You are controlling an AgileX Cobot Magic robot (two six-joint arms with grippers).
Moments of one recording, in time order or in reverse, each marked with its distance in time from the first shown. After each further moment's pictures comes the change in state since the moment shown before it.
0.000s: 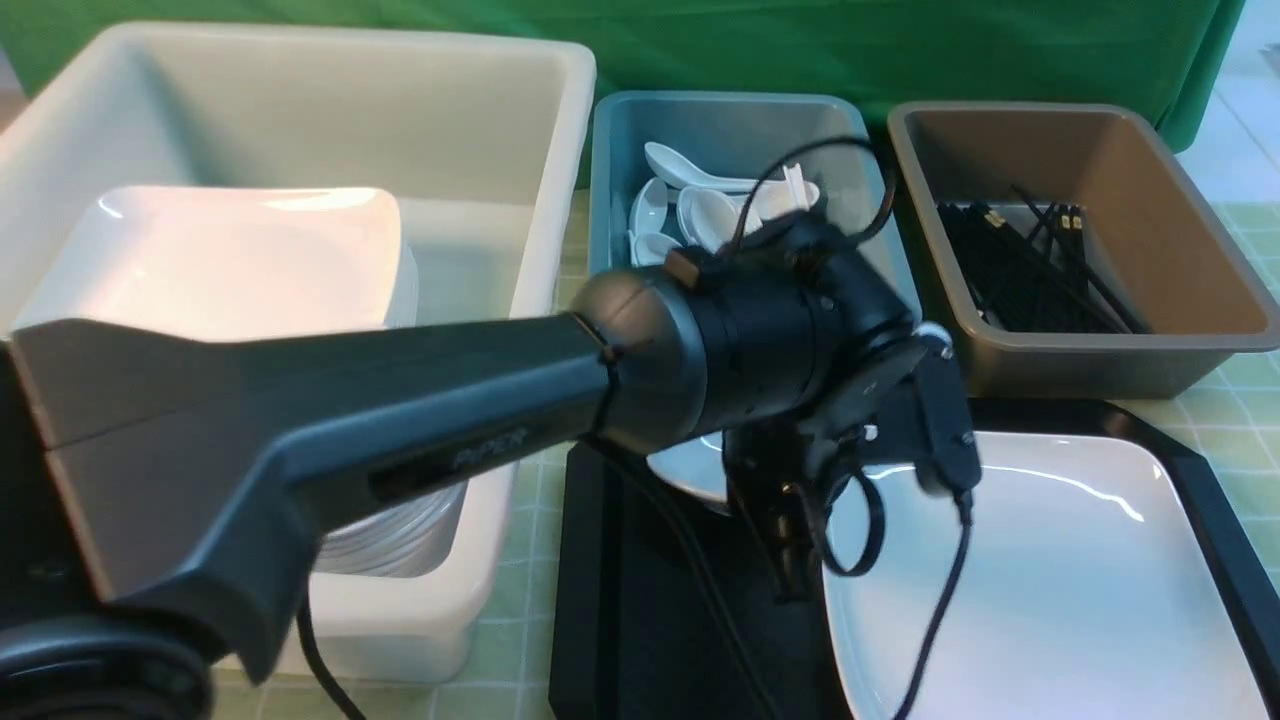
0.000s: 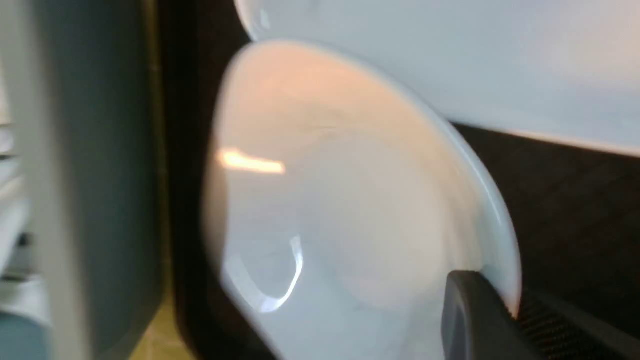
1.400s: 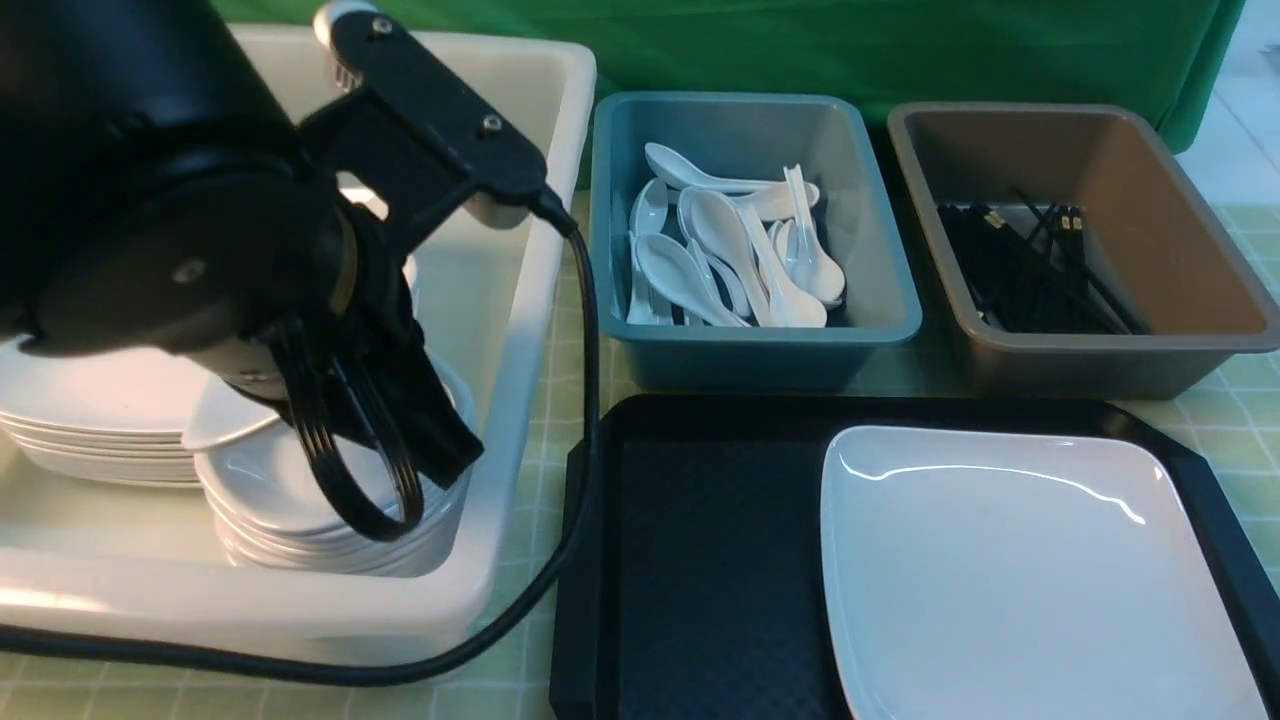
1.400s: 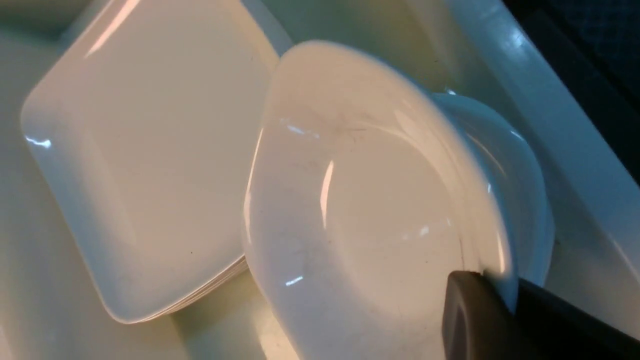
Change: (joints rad) right arm 0.000 0.000 0.000 0.000 -0.009 0.032; left arm 0.086 -0.696 0.434 0.284 0.242 -0.718
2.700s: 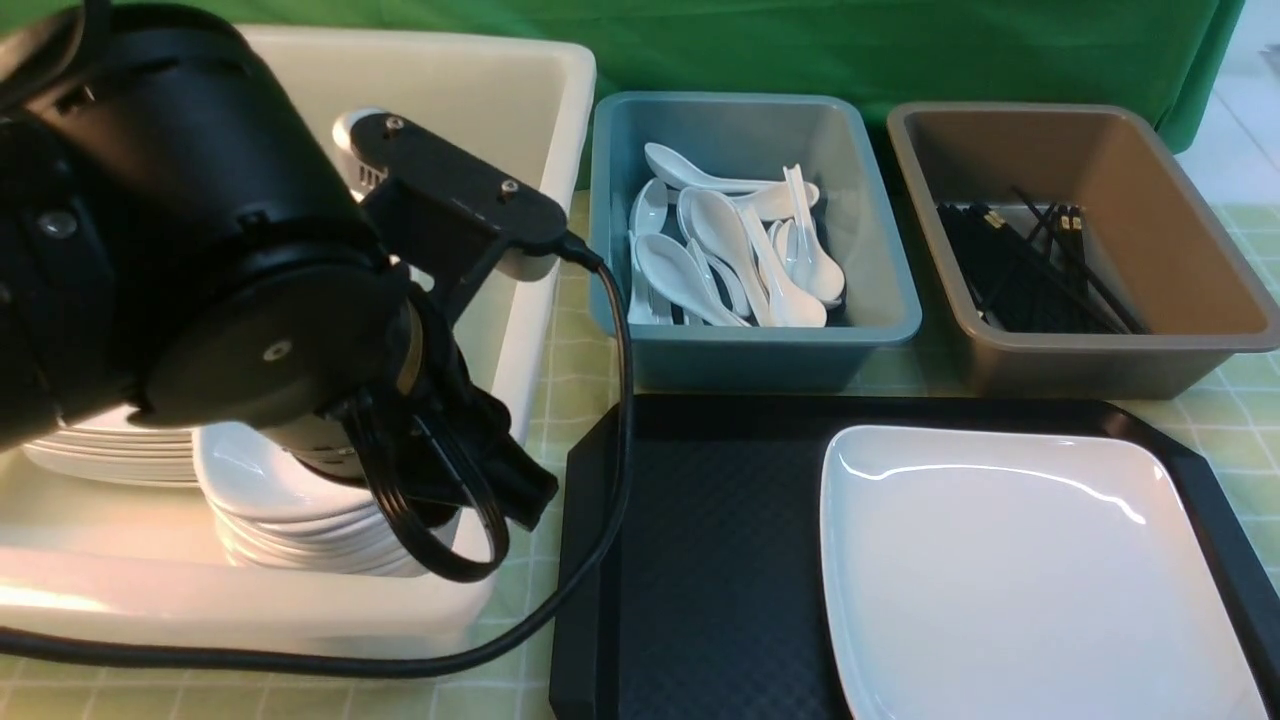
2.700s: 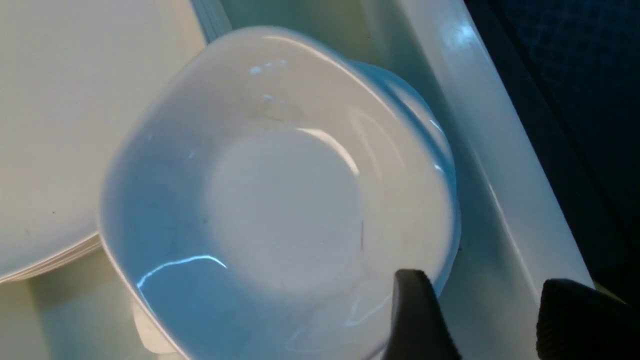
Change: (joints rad) right arm 0.000 0.000 0.000 0.003 0.019 0.001; left arm 0.000 0.033 0.065 -0.112 -0.087 -0.212
